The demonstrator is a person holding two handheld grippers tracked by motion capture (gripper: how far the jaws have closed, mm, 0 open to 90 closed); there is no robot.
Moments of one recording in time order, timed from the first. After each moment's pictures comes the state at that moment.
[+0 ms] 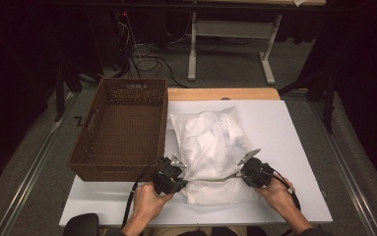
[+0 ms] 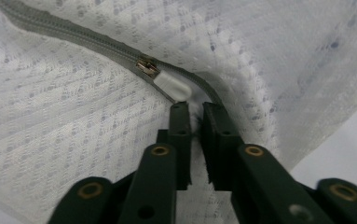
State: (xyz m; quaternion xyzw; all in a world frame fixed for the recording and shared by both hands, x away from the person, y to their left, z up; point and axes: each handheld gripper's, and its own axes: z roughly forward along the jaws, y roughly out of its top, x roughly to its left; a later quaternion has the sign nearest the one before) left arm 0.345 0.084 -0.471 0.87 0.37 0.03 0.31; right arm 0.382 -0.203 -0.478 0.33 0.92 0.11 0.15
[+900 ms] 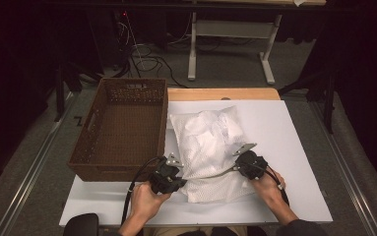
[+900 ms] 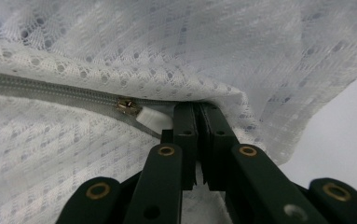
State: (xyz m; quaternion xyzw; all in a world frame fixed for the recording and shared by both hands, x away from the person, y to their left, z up) left arm 0.342 0.091 -0.462 0.87 0.37 0.04 0.32; right arm 0.402 -0.188 -0.482 0.36 0.90 0.15 0.21
